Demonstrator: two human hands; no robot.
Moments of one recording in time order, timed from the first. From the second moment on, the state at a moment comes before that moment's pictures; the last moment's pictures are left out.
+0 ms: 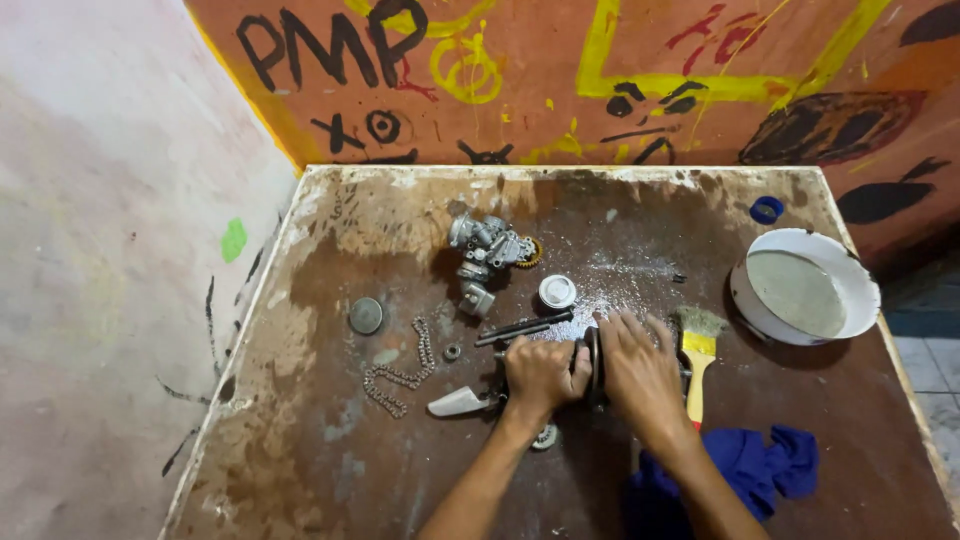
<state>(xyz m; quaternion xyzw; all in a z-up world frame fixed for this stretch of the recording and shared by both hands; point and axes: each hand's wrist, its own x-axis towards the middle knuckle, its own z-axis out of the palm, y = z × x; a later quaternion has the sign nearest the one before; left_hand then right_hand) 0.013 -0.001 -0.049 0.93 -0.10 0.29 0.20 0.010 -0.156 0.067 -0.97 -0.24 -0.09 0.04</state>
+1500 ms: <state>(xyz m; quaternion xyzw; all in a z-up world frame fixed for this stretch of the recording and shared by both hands) 0.004 -0.004 -0.026 0.92 -0.09 0.31 0.22 -0.039 -0.190 0.067 -0.95 -0.23 0.05 0.20</state>
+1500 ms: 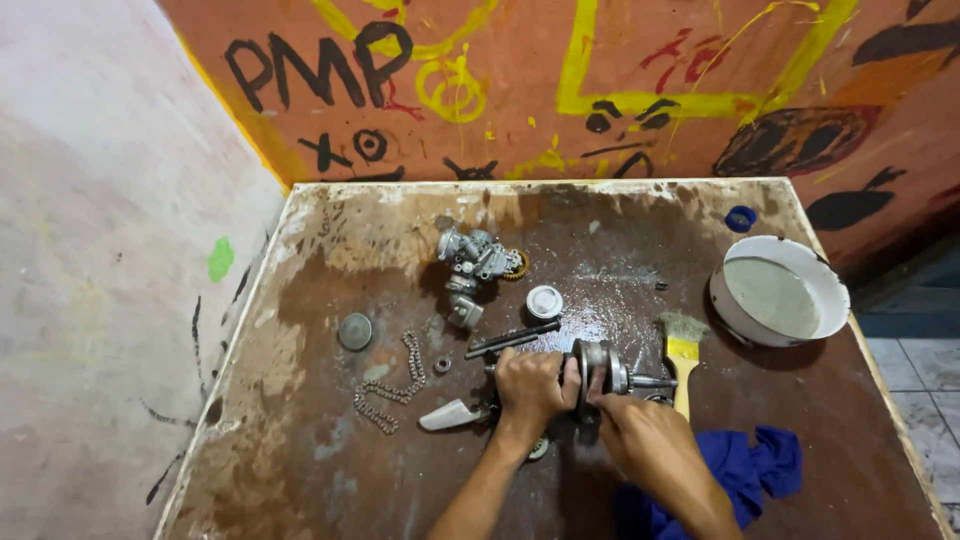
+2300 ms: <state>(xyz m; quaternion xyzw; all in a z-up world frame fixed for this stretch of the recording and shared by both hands) 0.001 -0.006 -0.019 0.90 -0.09 0.37 0.21 -0.063 -0.184 0.083 -0.93 -0.32 -0.07 0.18</state>
